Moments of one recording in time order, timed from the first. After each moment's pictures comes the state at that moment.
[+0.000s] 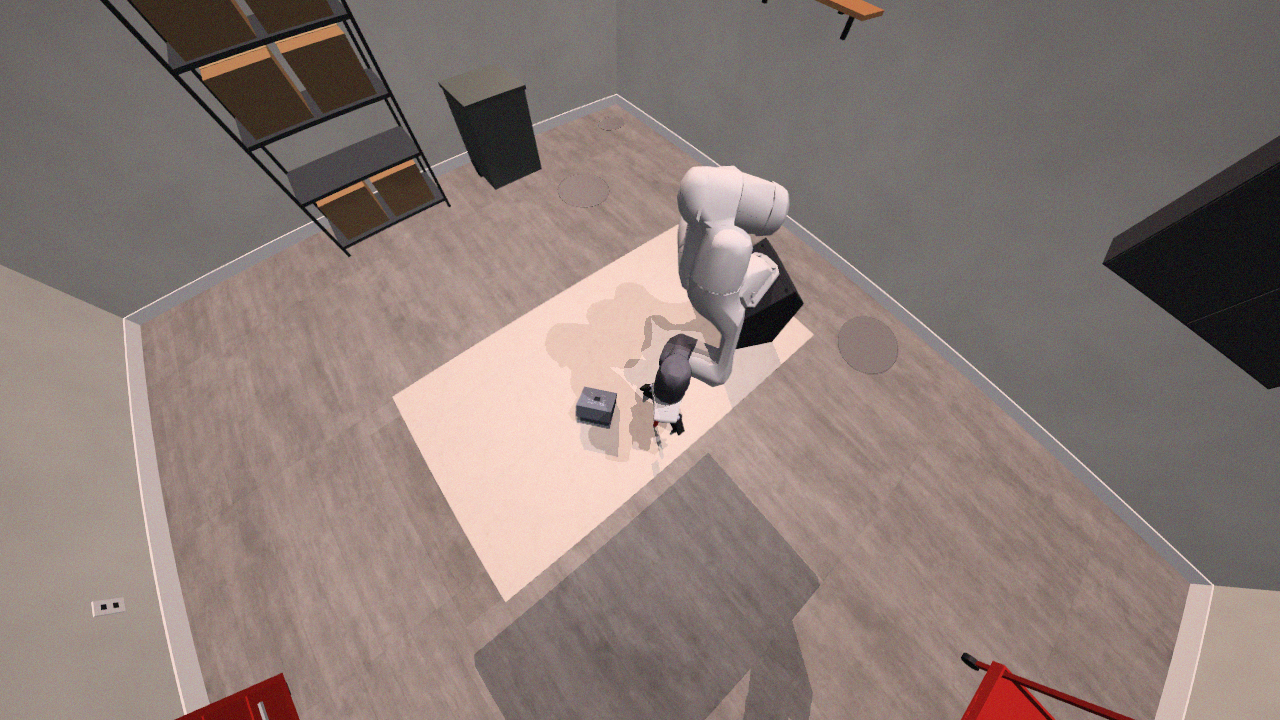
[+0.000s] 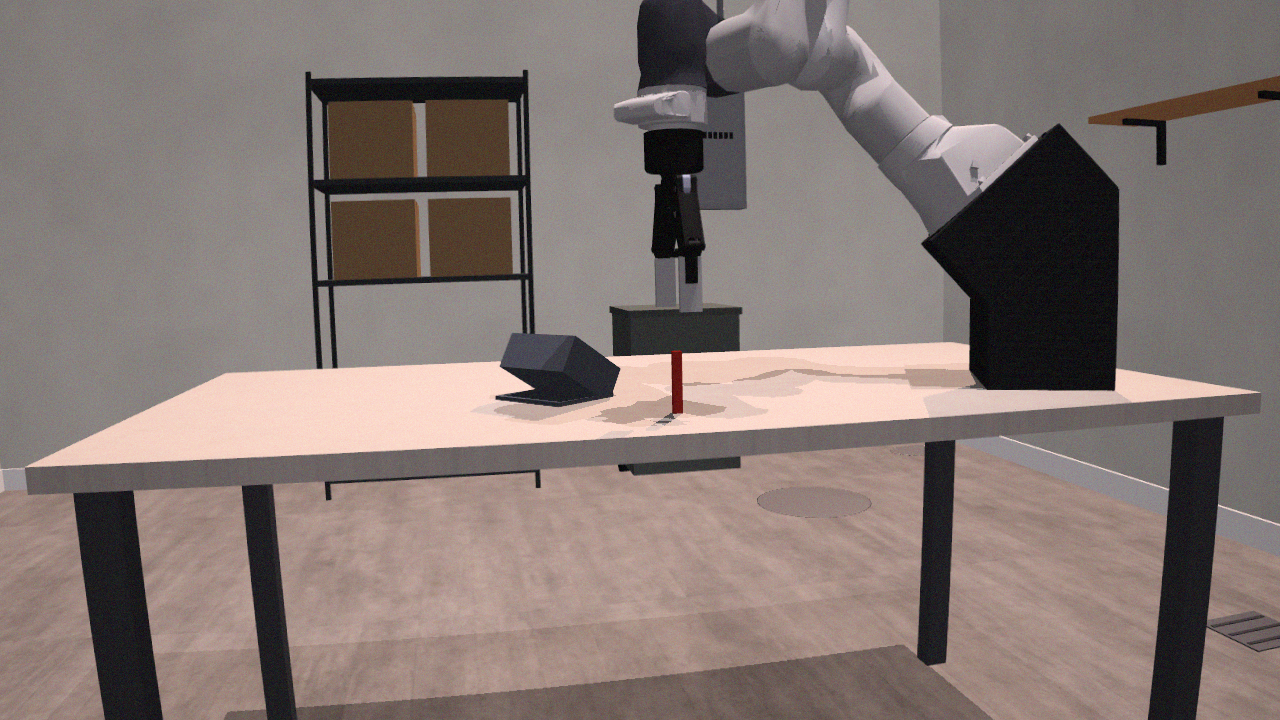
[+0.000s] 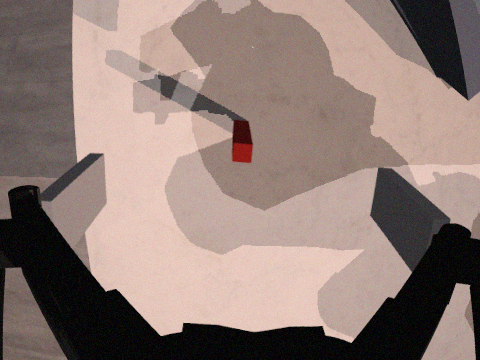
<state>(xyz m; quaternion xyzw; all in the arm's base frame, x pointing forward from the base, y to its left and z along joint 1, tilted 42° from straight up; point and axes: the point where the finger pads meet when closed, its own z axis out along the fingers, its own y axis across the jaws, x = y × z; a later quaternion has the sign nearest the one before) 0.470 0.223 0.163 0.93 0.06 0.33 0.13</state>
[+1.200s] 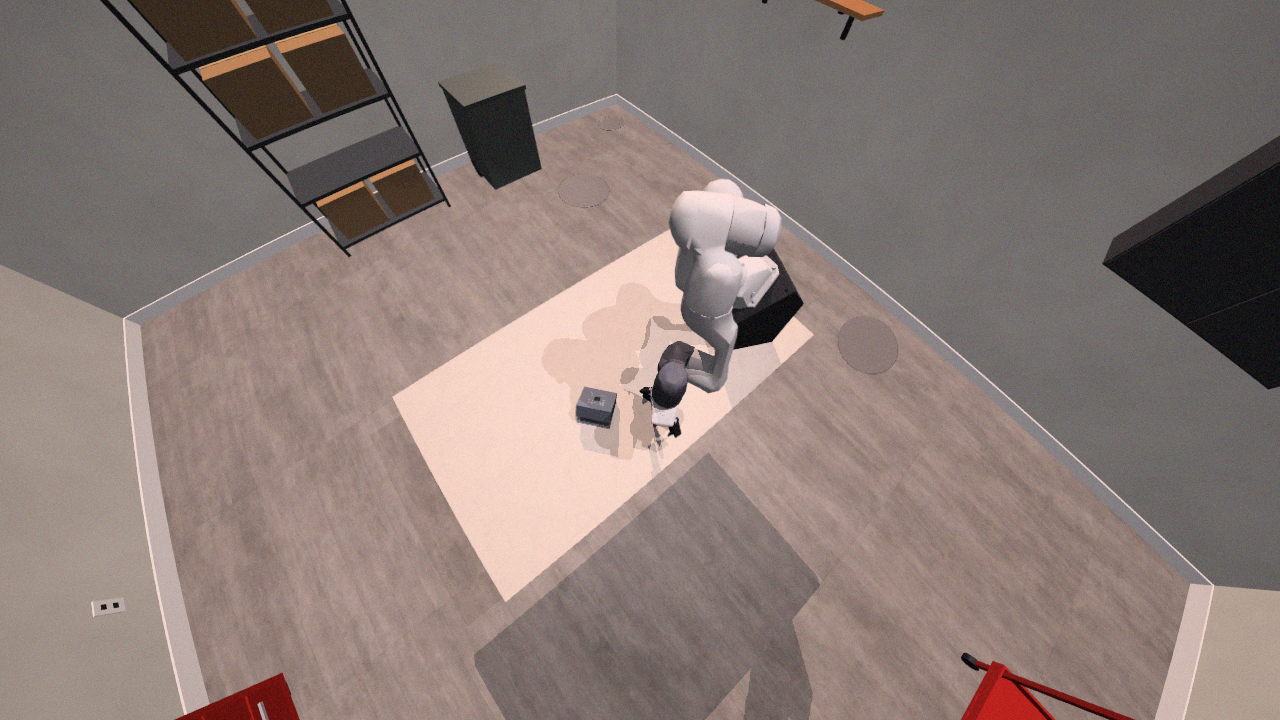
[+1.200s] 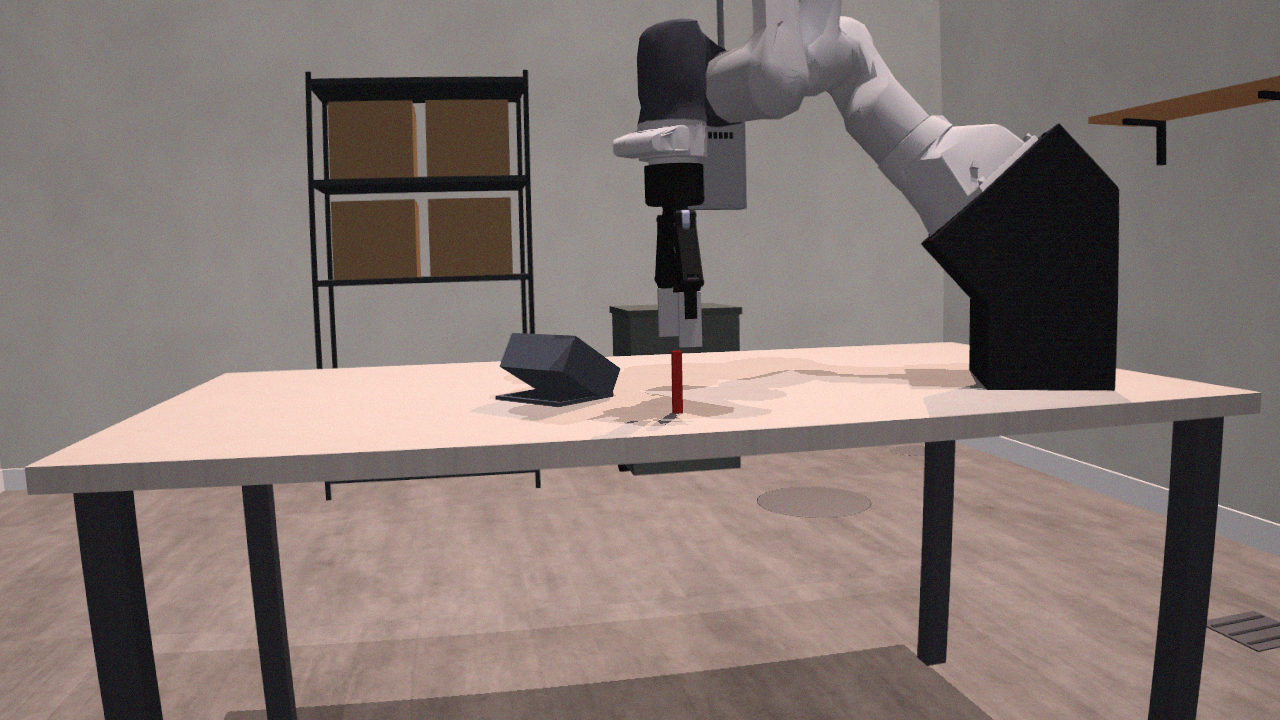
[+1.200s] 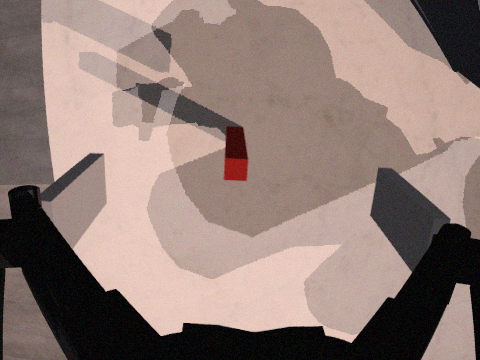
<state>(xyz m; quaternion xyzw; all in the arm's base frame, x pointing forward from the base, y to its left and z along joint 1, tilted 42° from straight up) 0.495 0.211 0.132 0.93 0.04 0.33 0.13</state>
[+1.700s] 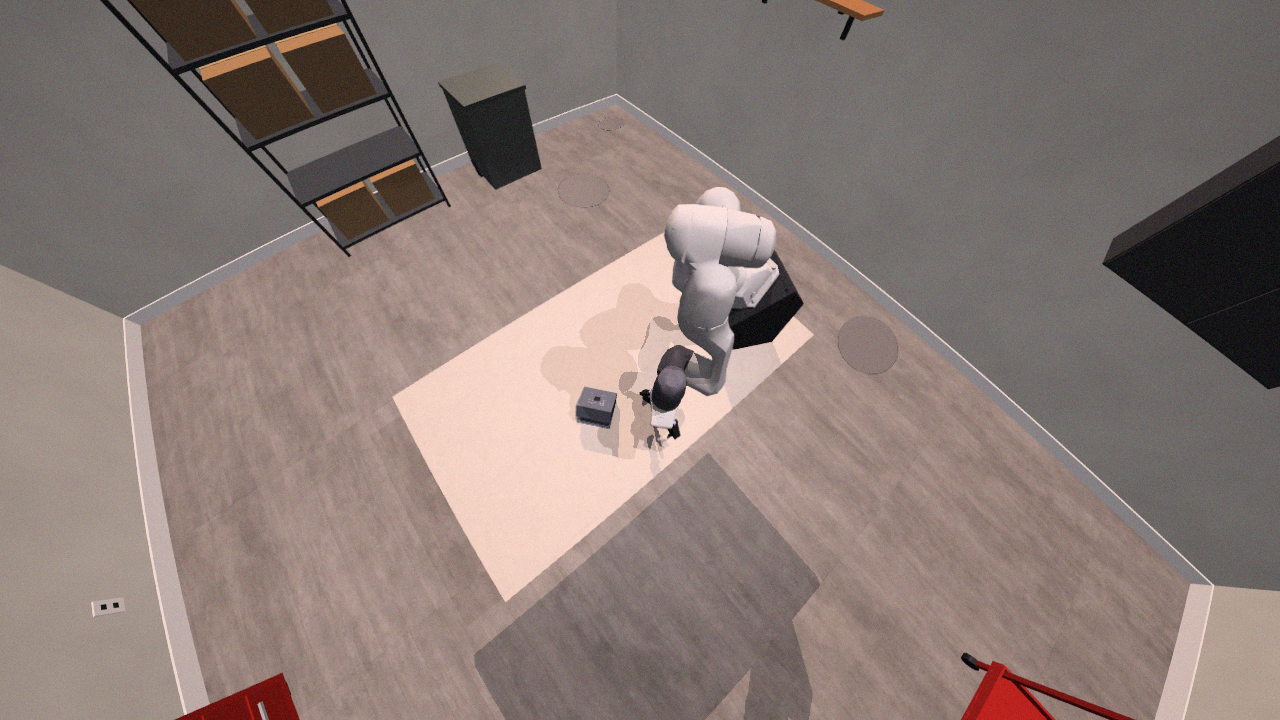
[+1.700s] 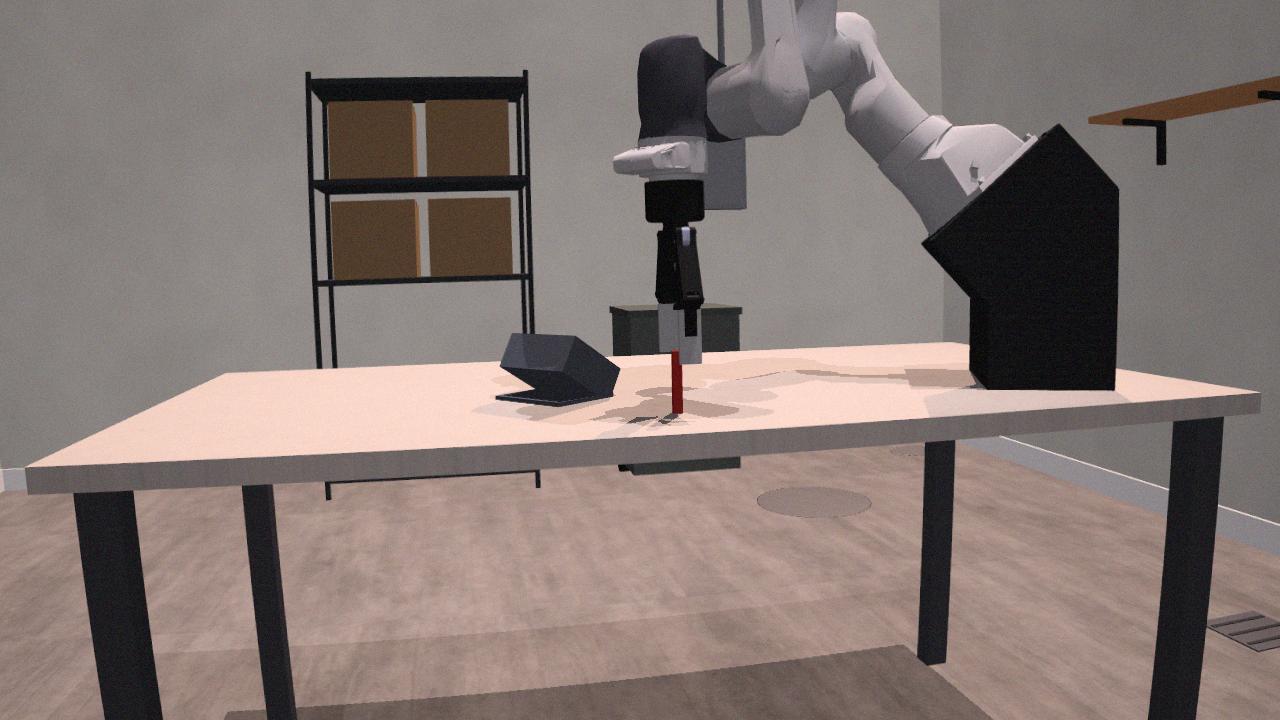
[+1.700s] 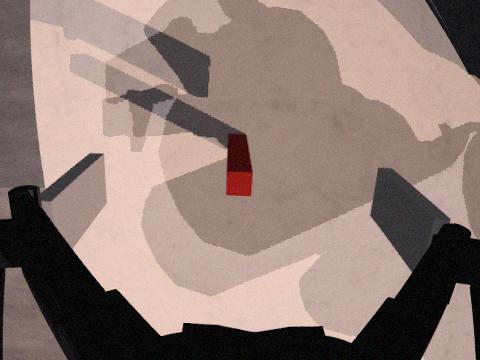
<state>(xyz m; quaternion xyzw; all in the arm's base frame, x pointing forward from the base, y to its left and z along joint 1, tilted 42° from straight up) 0.508 0.208 0.116 0.93 0.04 0.33 0.13</state>
